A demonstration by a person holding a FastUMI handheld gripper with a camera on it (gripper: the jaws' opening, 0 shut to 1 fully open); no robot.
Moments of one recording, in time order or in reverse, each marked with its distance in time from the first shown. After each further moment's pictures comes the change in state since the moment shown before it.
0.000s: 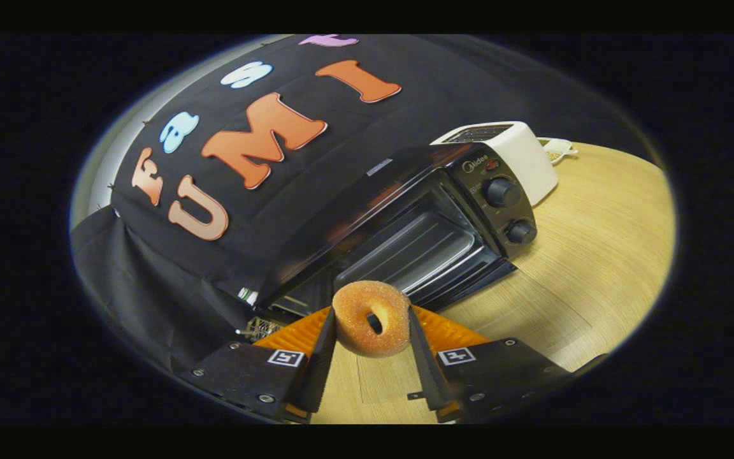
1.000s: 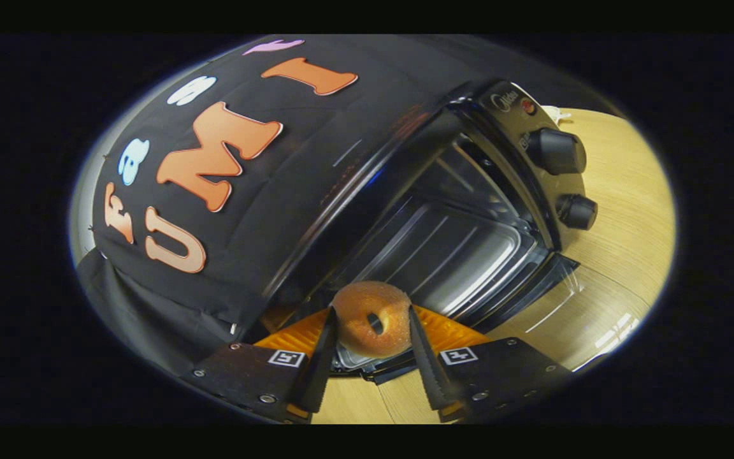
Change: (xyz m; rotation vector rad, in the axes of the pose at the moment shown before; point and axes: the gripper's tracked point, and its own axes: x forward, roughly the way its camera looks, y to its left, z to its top) arm 0.083 0.005 0.007 0.158 -0.004 -0.023
